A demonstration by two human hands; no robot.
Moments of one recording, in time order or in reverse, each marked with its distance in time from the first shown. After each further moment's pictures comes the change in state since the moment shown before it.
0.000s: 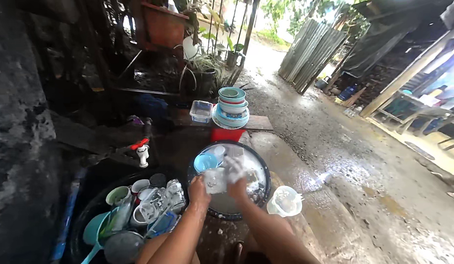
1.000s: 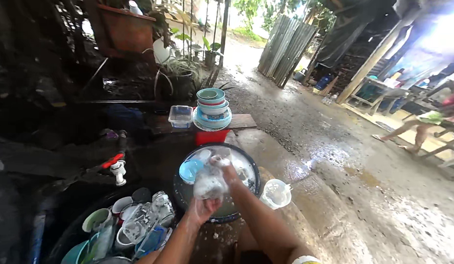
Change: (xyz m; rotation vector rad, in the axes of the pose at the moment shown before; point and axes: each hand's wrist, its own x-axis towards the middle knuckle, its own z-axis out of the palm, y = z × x) left_hand -0.031 0.002 0.001 -0.245 -0.476 -0.447; right_hand 0.045 -0.027 -0.031 0.588 -0.109 0.324
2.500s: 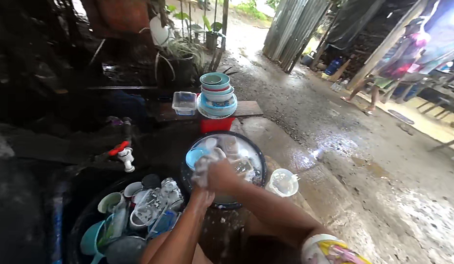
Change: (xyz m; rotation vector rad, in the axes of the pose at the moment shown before) left_hand -0.005 0.008 -0.002 0.217 0.047 0.344; right_hand -0.014 -0.012 0.037 -1.259 -0.419 -0.261
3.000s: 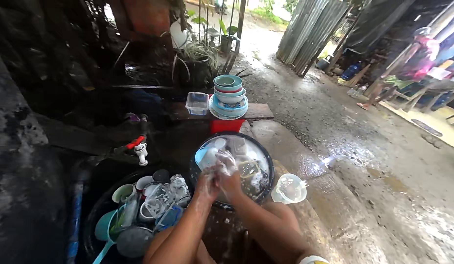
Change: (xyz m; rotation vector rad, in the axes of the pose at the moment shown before) left_hand 0.025 -0.005 -0.006 -0.230 0.072 -0.057; right_hand -0.005 0.009 0.058 1.060 0.631 0.235
